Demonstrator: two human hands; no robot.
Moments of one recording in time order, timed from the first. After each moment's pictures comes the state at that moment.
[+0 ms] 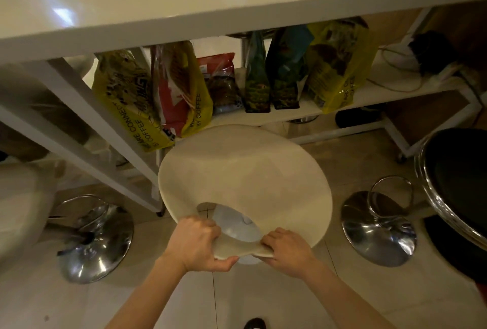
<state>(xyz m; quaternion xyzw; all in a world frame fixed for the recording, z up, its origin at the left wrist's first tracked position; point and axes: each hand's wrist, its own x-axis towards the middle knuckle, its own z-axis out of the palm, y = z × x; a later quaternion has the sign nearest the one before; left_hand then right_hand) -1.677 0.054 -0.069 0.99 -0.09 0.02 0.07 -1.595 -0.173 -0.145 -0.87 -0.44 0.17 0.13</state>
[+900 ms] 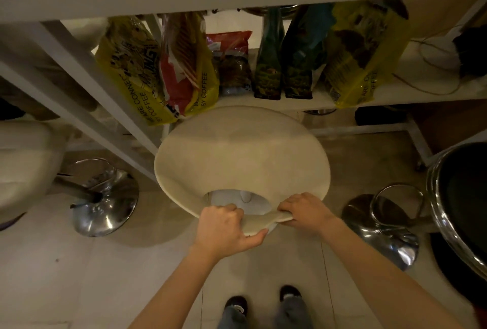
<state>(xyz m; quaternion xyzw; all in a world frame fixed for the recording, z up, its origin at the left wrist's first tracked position) -1.642 -0.053 -0.063 0.98 0.11 0.08 0.11 -1.482 -0.217 -0.136 -0.81 -0.54 0.22 -0.05</state>
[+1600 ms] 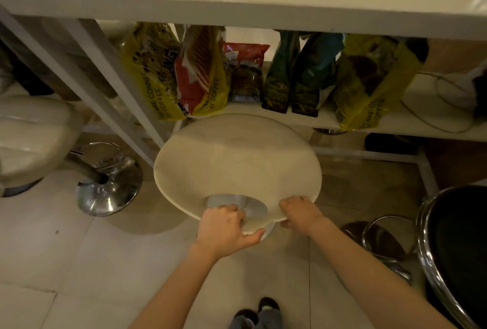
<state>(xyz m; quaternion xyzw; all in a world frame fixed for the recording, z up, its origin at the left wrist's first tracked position) -1.623 -0.097 -0.055 0.98 0.17 0.03 0.10 -1.453 -0.223 -0.117 -0.81 -0.52 0.25 -0.13</state>
